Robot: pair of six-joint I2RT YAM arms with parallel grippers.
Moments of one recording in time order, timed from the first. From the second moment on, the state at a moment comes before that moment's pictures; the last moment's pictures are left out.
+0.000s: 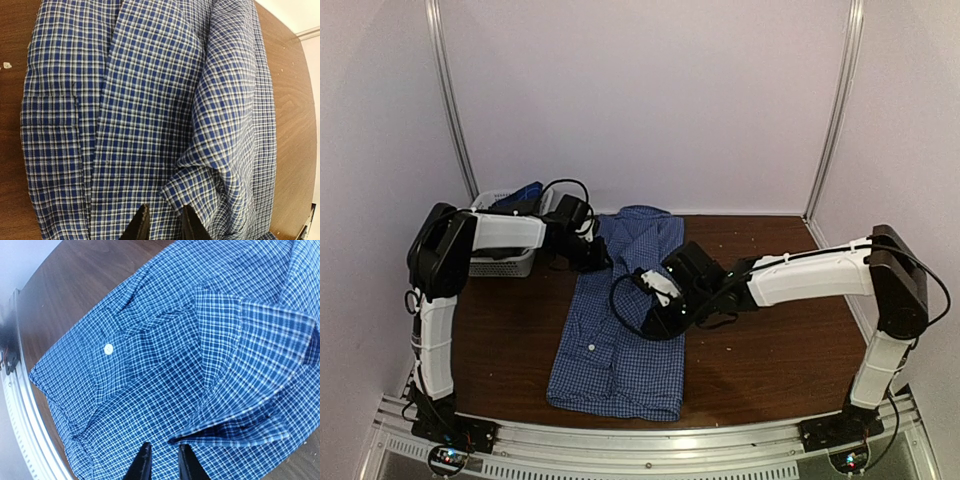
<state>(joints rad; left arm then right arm) -0.51 2.15 1.55 -0.28 0.26 -0.55 0.95 1.79 1.17 -0.24 -0.21 0.26</state>
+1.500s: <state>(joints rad) -0.51 1.90 1.25 -0.22 0.32 -0.54 1.02 1.95 1.36 -0.26 -0.03 0.34</state>
